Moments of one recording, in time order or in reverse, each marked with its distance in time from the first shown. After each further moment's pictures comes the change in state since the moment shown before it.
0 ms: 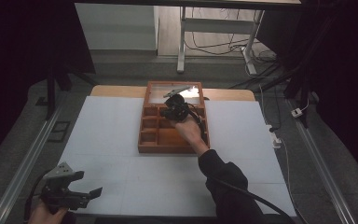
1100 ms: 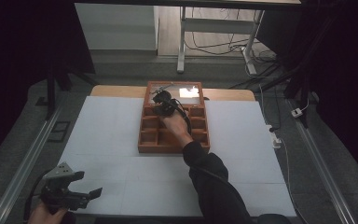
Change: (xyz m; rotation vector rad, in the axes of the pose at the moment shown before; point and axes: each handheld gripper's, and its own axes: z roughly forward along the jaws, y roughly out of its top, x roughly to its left) left arm 0.000 0.000 0.000 0.000 -0.007 0.005; right arm -0.003 0.017 0.058 0.080 -0.069 0.008
